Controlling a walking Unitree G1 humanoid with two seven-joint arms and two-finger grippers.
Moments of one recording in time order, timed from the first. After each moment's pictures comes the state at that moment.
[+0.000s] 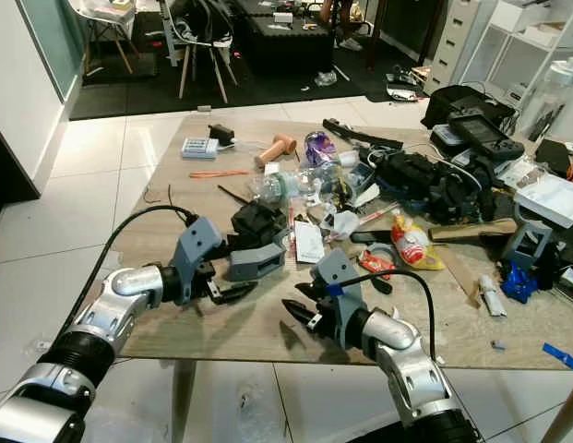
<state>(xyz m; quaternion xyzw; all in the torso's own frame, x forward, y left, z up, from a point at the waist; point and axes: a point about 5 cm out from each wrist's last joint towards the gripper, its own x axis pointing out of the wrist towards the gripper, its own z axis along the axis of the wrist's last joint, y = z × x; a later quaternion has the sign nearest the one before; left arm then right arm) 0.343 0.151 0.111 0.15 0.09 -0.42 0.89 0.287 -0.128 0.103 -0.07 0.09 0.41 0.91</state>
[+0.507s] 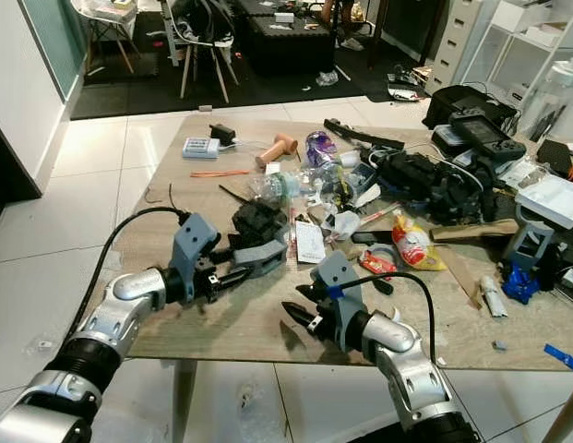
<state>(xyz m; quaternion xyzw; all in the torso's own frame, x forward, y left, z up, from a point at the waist) 0.338 0.143 0.109 0.09 0.08 -0.43 0.89 0.285 -0.128 0.100 -0.06 0.09 0.41 0.91</state>
